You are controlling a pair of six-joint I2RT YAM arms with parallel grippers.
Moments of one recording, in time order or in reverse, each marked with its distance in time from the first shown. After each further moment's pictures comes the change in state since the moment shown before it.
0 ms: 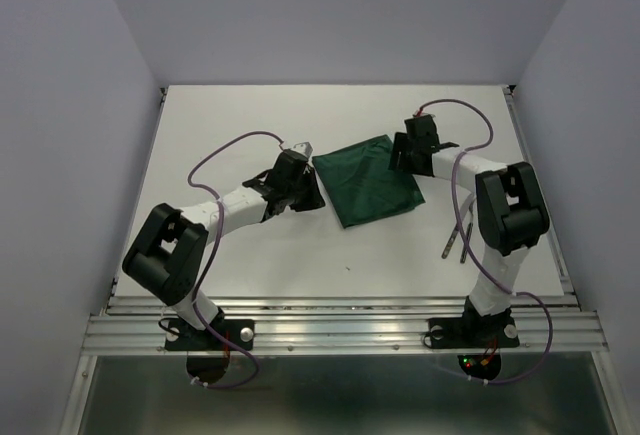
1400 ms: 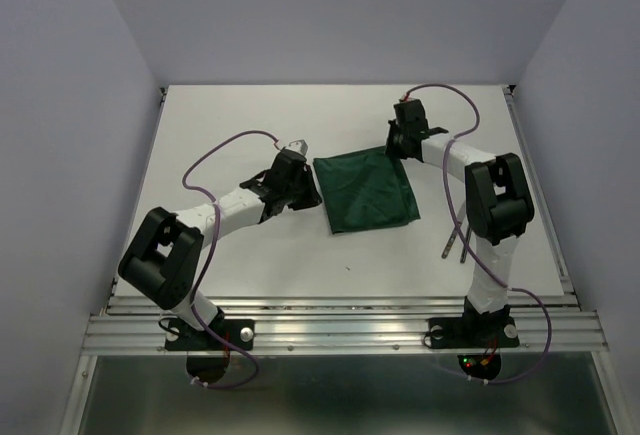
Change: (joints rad) left arm 0.001 -0.030 -0.011 0.000 -0.059 -0.023; right arm 0.024 0.117 0.175 -0.042 -0.079 0.009
